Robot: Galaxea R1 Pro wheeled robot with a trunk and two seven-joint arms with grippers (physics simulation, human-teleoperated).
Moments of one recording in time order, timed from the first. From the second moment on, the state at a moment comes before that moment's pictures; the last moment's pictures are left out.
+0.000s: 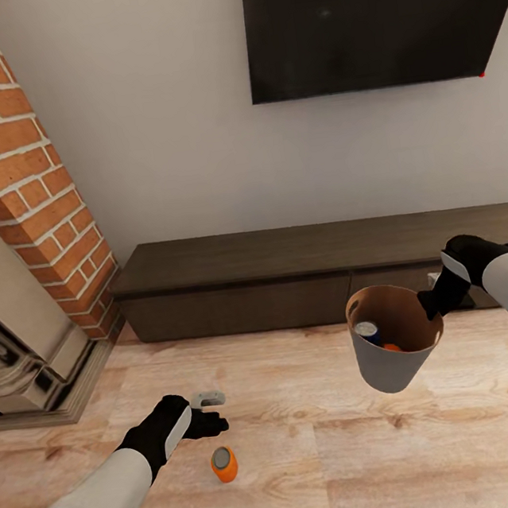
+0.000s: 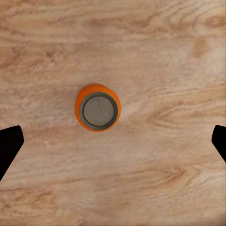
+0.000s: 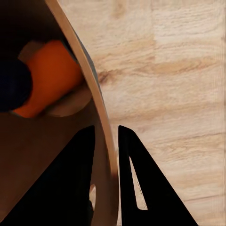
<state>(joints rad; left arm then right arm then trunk) -0.80 0.01 -0.33 -0.39 0.31 0.66 -0.07 -1.48 -0.34 0.09 0.04 0.22 1.05 0.33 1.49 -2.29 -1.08</state>
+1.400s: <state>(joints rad) -0.80 -0.02 -0.33 -0.40 0.31 0.66 0.01 -1.49 -0.34 0.15 0.04 0.22 1.05 0.33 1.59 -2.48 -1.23</state>
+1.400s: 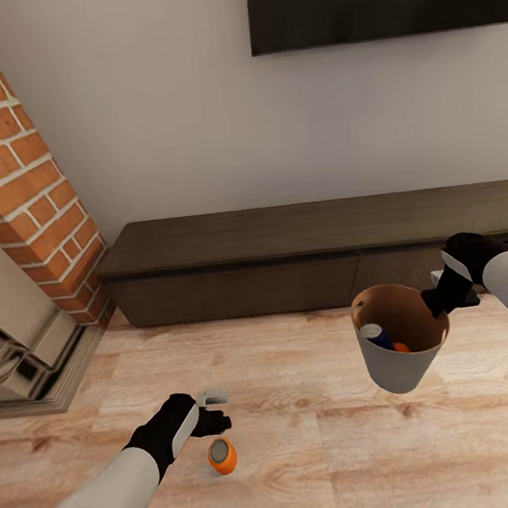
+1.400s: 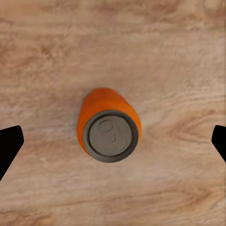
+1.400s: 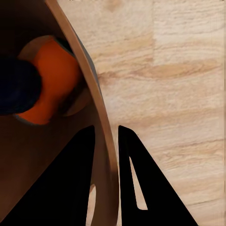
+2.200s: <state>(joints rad) -0.80 -0.02 -0.33 -0.41 0.31 0.65 0.01 -1.61 -0.34 0.25 0.05 0.22 1.05 0.33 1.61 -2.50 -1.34</state>
